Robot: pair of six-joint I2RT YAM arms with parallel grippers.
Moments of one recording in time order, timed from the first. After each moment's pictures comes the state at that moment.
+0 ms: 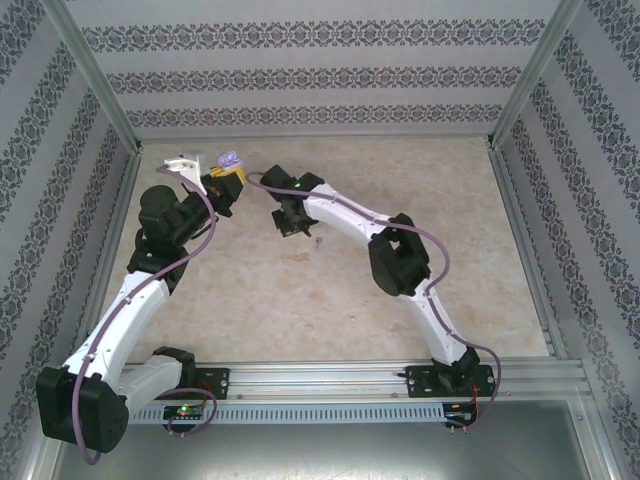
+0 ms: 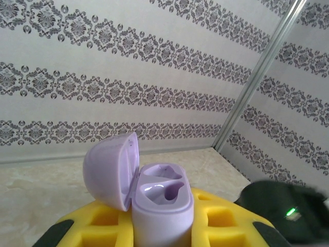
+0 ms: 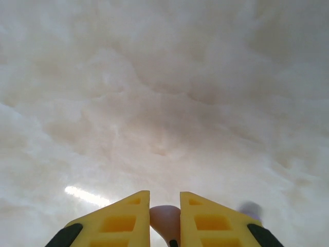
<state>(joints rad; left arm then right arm) -0.17 1.02 0.81 0.23 0.36 -0.33 0.75 2.33 2.11 -1.00 0.08 0.39</state>
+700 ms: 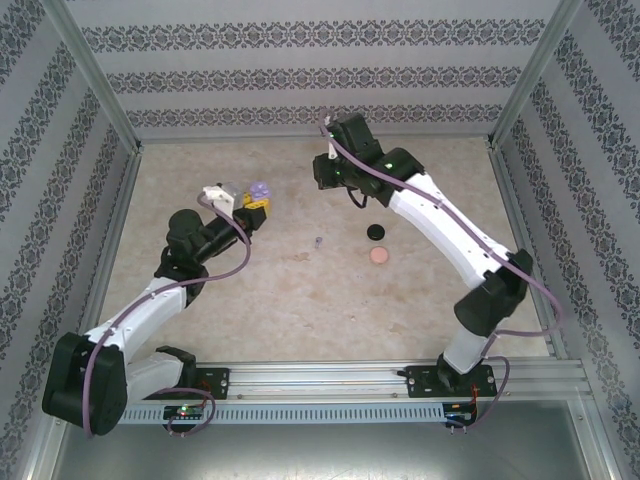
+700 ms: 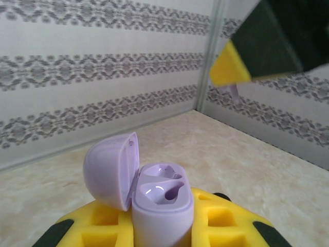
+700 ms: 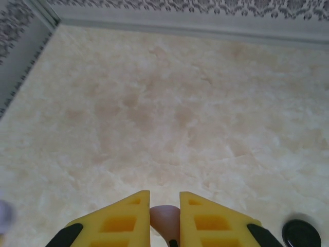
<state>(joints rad) -0.28 1.14 0.56 0.59 0.46 -0.09 0.65 1.69 1.82 -0.81 0.07 0.39</state>
